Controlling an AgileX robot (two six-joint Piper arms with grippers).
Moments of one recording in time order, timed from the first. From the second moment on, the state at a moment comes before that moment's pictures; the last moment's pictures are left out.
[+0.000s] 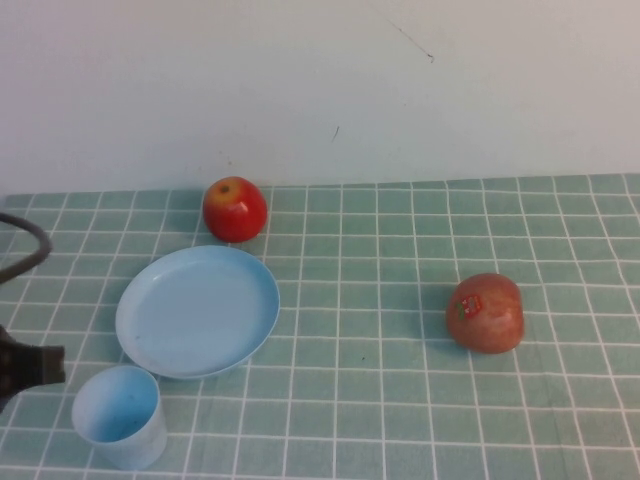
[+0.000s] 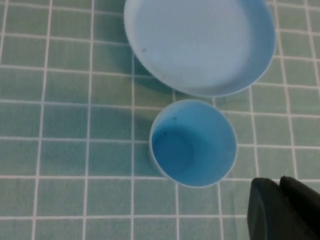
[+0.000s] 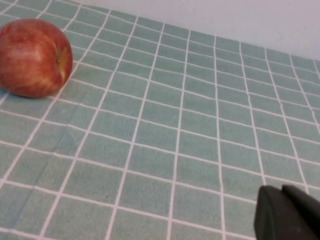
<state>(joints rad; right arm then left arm) 0.02 -0.01 0.03 -0.11 0.42 -0.12 -0.17 0.87 -0.84 -0.10 0.97 -0.19</state>
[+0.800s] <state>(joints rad) 0.02 -0.01 0.03 -0.11 0.42 -0.12 -0.17 1.43 -0.93 0.09 0.89 -0.26</state>
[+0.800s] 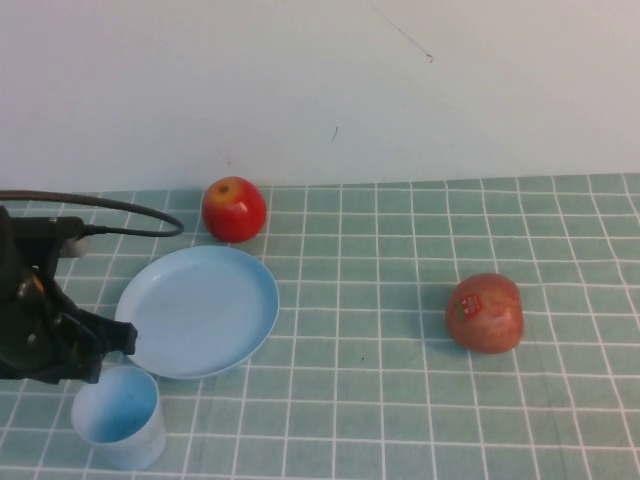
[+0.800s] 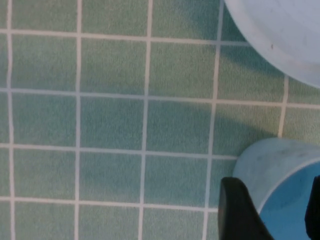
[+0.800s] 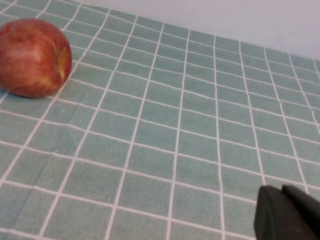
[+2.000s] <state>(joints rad) 0.02 -0.01 0.03 -0.11 0.42 -0.12 -0.17 1.60 -1.30 0.00 0.87 -0.14</state>
